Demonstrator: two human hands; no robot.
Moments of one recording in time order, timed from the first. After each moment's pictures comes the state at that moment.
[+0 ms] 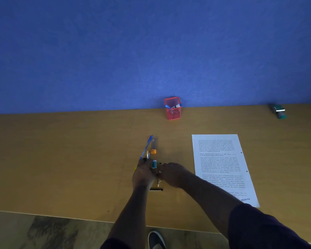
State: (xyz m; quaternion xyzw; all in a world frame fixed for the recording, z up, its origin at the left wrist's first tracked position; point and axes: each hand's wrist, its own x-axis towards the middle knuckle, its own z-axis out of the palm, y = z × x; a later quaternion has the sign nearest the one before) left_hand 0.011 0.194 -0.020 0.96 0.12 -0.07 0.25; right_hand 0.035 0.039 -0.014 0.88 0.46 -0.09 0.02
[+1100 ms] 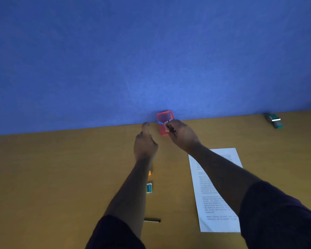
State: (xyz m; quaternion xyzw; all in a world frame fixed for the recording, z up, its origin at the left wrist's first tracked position) left_hand 0.178 0.156 0.048 0.94 0.06 0.12 0.31; right_hand 0.200 -0.013 0.061 0.91 0.15 0.12 -0.36
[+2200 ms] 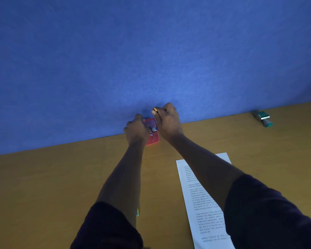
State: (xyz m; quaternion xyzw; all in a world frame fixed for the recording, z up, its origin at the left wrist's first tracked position) left_hand 0.298 0.105 0.048 0.97 0.04 0.08 0.23; right_hand 0.282 -0.026 0.053 0.91 0.04 0.23 -0.35
